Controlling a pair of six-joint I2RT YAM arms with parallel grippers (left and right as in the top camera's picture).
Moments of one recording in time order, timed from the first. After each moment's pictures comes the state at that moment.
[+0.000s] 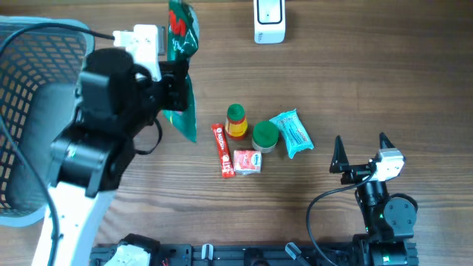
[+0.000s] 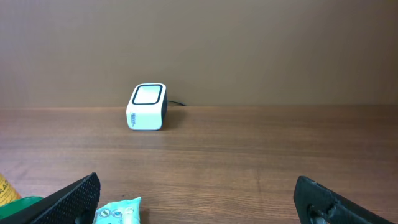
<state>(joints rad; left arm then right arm) -0.29 1.17 1.39 -0.77 0.11 -0.35 0.04 0.02 0.01 0.00 -0.04 0.04</state>
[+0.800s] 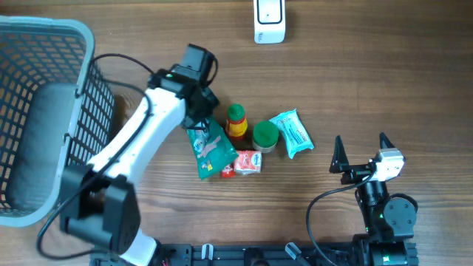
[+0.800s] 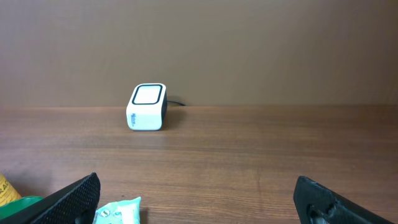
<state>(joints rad) -0.38 1.73 1.33 -0.91 -0.04 -0.99 0.04 0.02 0.01 0.00 -0.04 0.04</state>
